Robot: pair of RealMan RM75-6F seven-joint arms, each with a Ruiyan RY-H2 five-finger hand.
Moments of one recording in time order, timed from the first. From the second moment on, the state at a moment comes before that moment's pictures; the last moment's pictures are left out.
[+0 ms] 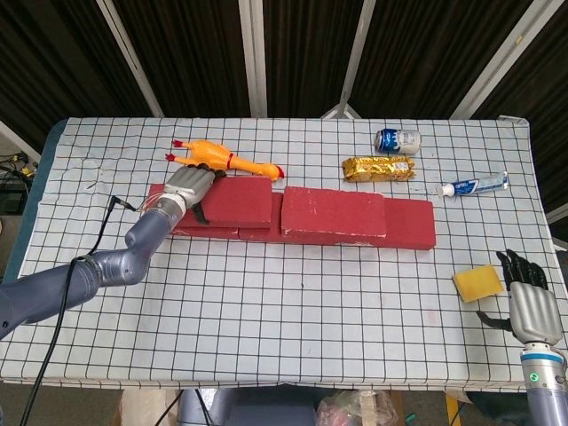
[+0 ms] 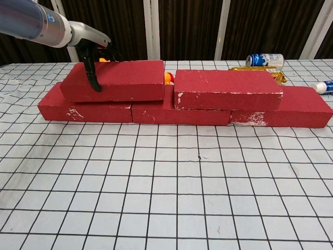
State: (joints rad) left arm -1.34 -1.36 0.01 -1.24 0.32 0.47 0.43; right arm 0.15 -1.12 0.11 -1.68 -1.17 1.30 -0.15
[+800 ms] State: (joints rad) left arm -1.40 -1.37 0.06 -1.24 0.31 0.48 0.39; right arm 0.15 -1.13 0.12 -1.69 -1.16 1.30 -0.16
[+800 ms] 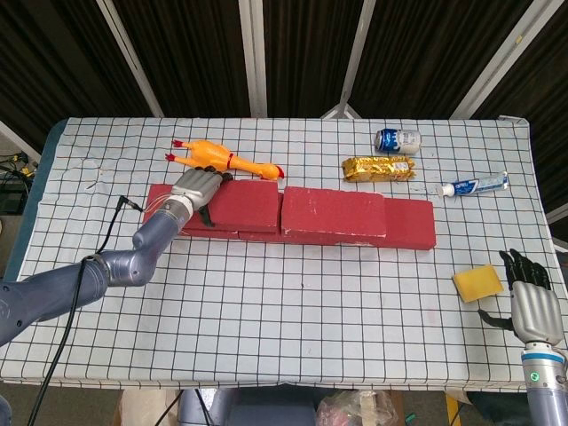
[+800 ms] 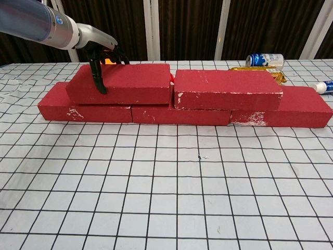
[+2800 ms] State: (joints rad) left arm -1.46 -1.40 0.12 -1.24 0.26 0.50 0.38; right arm 0.14 -1.13 0.14 -1.70 -1.13 1.31 -0.16
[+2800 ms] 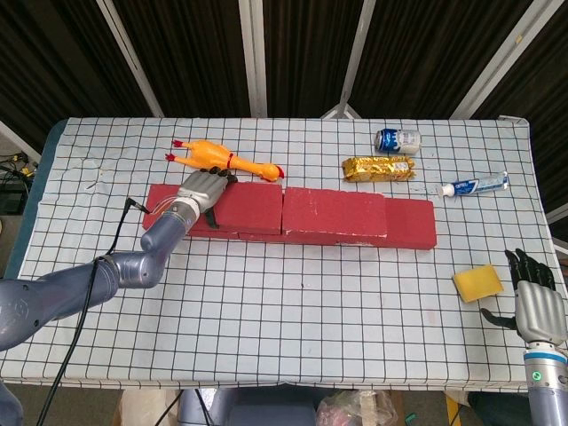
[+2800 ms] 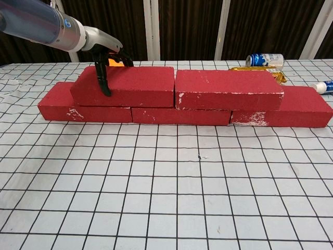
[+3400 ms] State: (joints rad) left arm -1.46 -1.40 0.12 -1.24 0.25 0.50 0.38; right arm 0.14 -1.13 0.14 -1.70 -1.11 1.31 -0.17
